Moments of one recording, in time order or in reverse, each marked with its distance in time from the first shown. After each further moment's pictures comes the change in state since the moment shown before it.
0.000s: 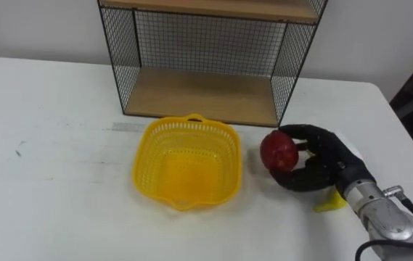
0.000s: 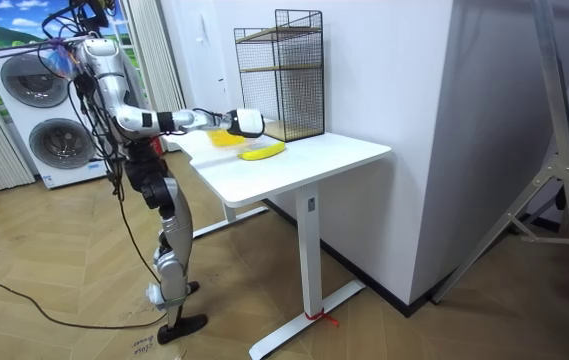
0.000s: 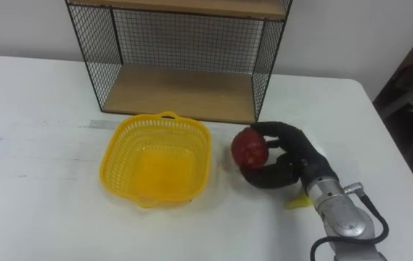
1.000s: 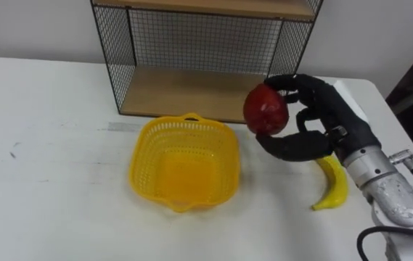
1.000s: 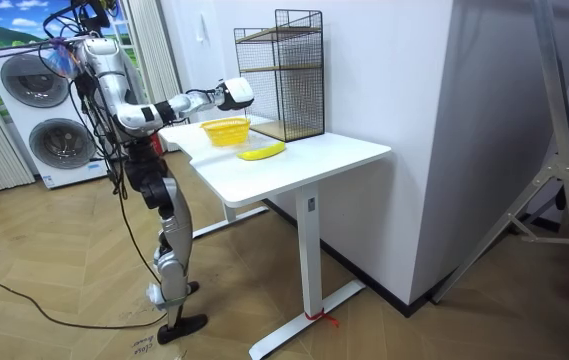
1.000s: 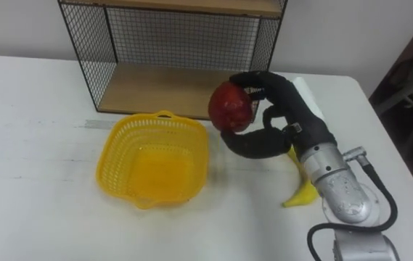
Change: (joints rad) left arm -0.015 -0.012 -0.010 -0.028 -0.002 -0.029 0.002; right arm -0.016 -0.027 0.068 -0.293 0.002 -0.020 0.038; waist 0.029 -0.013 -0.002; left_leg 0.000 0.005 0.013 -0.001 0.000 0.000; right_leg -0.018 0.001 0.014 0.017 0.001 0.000
